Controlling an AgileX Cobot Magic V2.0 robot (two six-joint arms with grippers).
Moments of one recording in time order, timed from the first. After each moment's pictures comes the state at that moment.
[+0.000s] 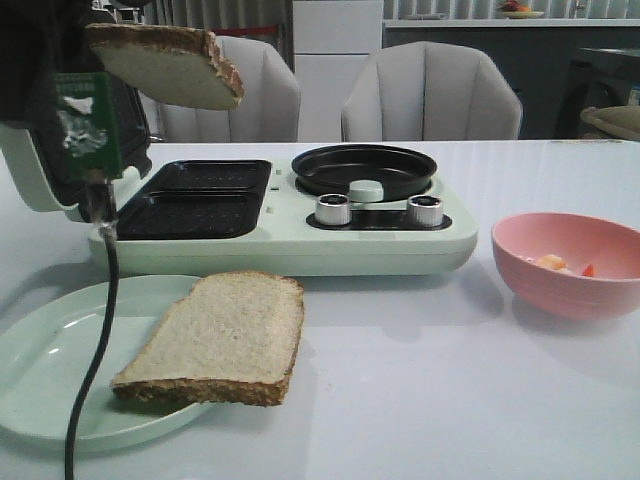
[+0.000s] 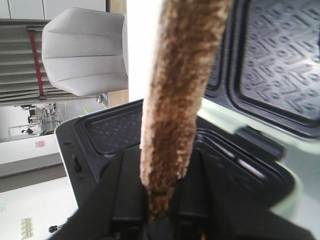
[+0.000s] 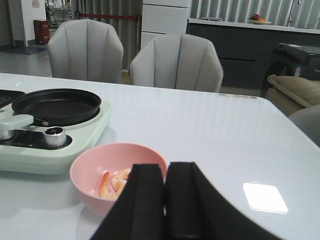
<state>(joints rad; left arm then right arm) -0.59 1.47 -0.99 1.39 0.49 -0.14 0.05 -0.01 0.03 0.00 0.03 -0.02</state>
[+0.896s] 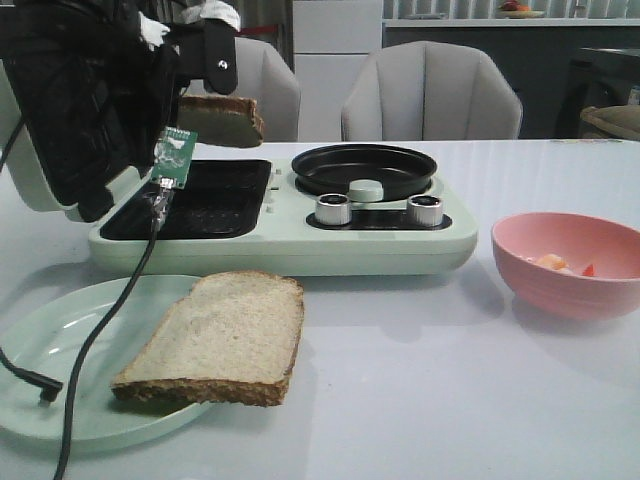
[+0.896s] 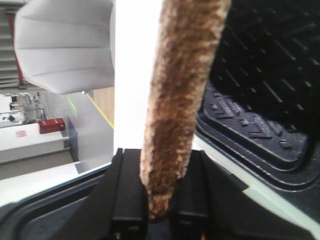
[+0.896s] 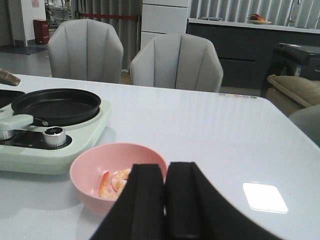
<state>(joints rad) -0.42 2.03 -1.48 1.45 0.37 -0.19 0.05 -0.01 0.03 0.00 0.03 -0.02</state>
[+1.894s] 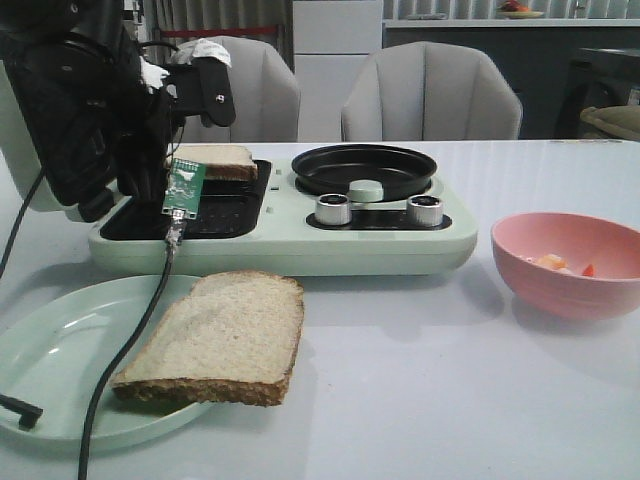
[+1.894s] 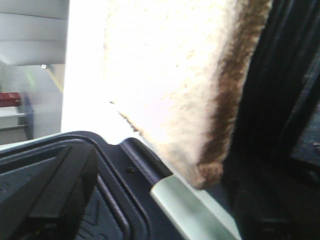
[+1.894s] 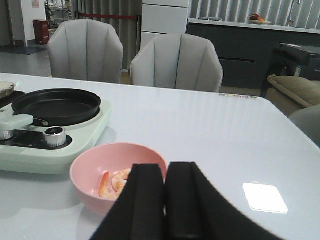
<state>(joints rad) -0.42 2.05 -1.41 1.35 0.40 -0.26 0.05 -0.01 0.03 0.00 0.03 -0.02</state>
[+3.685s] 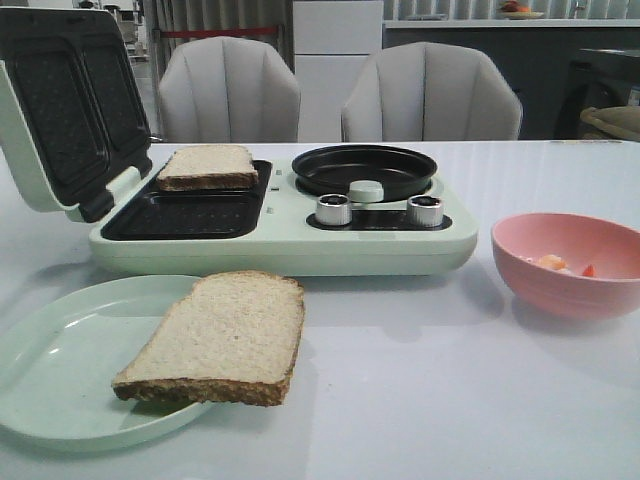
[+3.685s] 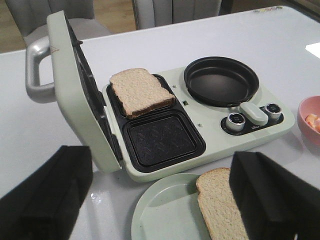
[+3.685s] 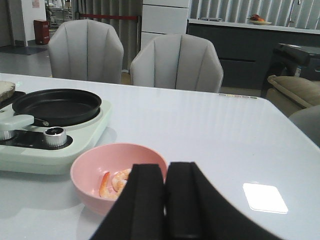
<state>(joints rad) -0.32 0.68 -0.81 -0.14 0.59 0.12 0.05 -0.01 0.03 0.00 0.03 -0.02</state>
